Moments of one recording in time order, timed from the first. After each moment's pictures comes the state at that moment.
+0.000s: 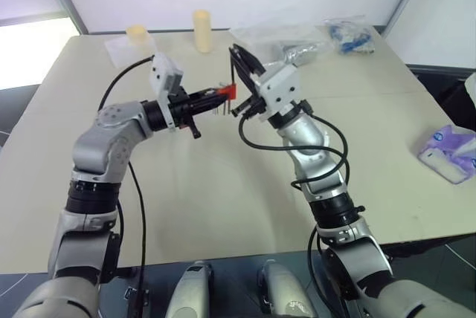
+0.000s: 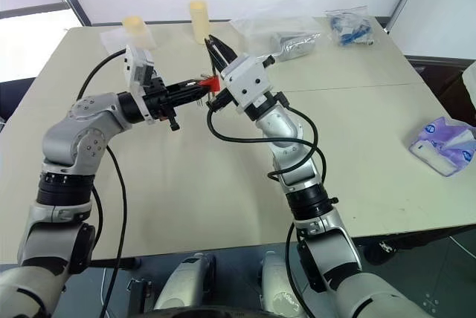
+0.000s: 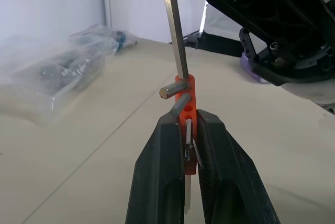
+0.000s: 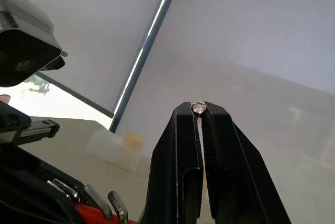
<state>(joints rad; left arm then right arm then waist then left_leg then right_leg) -0.71 0.50 0.03 0.00 -0.54 0.55 -0.89 -0.68 -0.10 0.17 0.05 -0.08 -0.21 0.28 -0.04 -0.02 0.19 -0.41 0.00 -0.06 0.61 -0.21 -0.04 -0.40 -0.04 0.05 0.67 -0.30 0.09</state>
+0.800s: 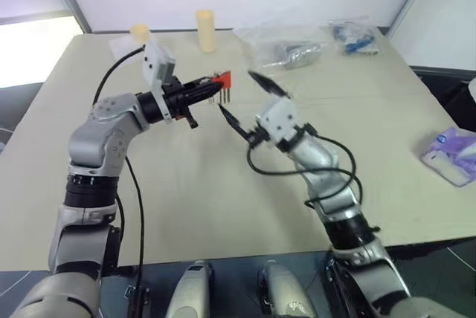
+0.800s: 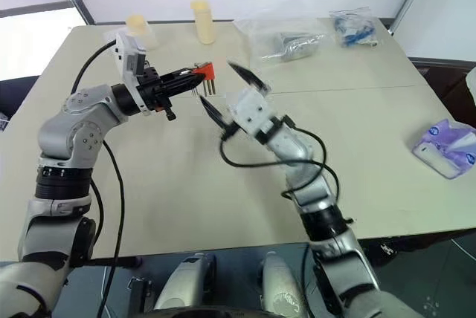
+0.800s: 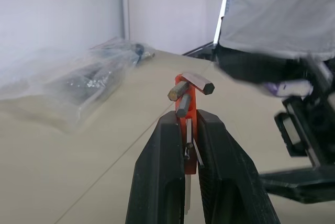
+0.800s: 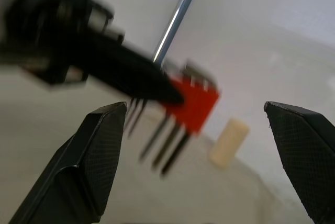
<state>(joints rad) -0.74 0.50 0.06 0.04 -0.54 0.53 -0.88 -0.43 -0.26 0.19 -0.07 -0.08 -0.10 0.42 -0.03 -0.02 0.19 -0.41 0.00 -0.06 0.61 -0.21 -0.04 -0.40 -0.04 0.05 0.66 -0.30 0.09</state>
